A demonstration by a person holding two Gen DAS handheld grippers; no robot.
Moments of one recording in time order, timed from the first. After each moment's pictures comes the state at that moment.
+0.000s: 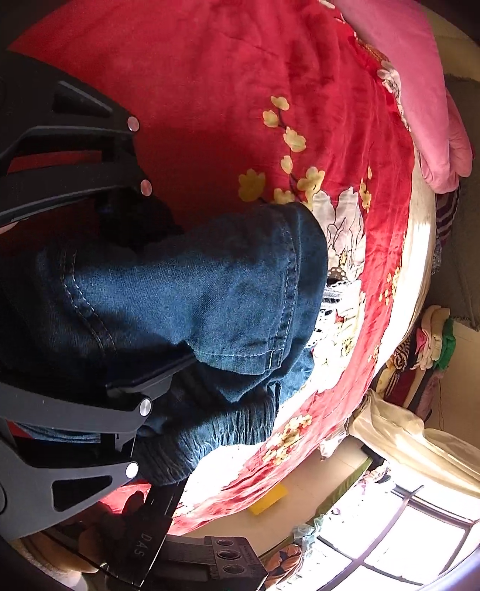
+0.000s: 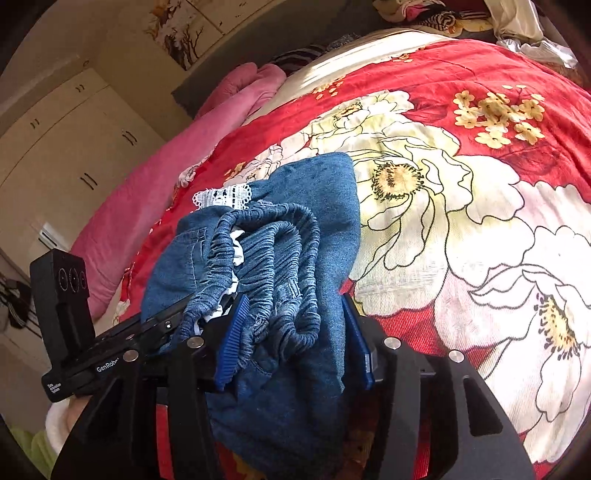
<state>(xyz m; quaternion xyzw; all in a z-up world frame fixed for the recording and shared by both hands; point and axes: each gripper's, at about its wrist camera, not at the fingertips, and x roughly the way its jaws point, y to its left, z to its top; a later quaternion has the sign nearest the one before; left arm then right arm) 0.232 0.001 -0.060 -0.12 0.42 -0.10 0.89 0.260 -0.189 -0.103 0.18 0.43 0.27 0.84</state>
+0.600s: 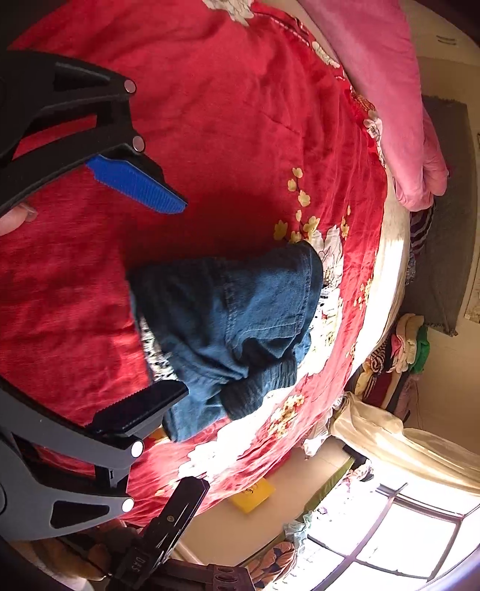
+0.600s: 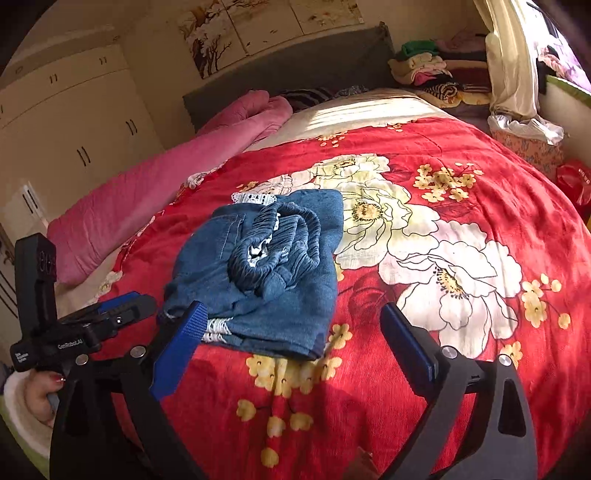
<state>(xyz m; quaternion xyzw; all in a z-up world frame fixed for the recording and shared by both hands) 0.120 0.006 -0.018 -0.11 0.38 -0.08 0.91 0.151 -0.207 -0.046 0.07 0.35 0.23 0.90</state>
